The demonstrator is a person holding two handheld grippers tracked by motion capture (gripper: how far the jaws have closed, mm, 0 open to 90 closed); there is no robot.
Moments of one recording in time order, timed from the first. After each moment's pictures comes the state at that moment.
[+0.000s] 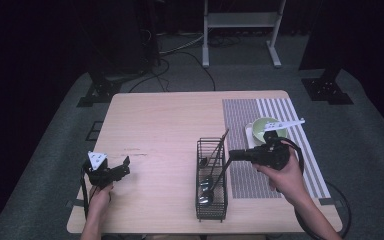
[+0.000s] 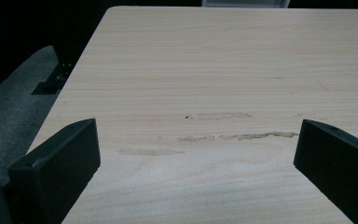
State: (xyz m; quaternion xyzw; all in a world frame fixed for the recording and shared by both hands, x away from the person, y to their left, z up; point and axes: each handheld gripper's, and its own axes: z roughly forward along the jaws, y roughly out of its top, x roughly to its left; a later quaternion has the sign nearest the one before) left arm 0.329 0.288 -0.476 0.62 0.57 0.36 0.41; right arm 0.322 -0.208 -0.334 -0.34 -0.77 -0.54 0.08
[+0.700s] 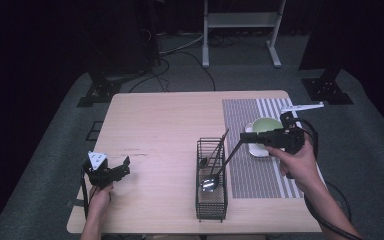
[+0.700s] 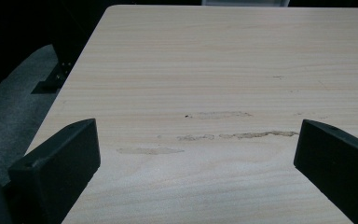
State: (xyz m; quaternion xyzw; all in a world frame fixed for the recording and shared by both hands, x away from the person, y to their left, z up) left arm 0.329 0.288 -0.476 0.62 0.57 0.36 0.41; right arm 0.338 -0.236 -0.300 -0.37 -0.73 -0.57 0.10
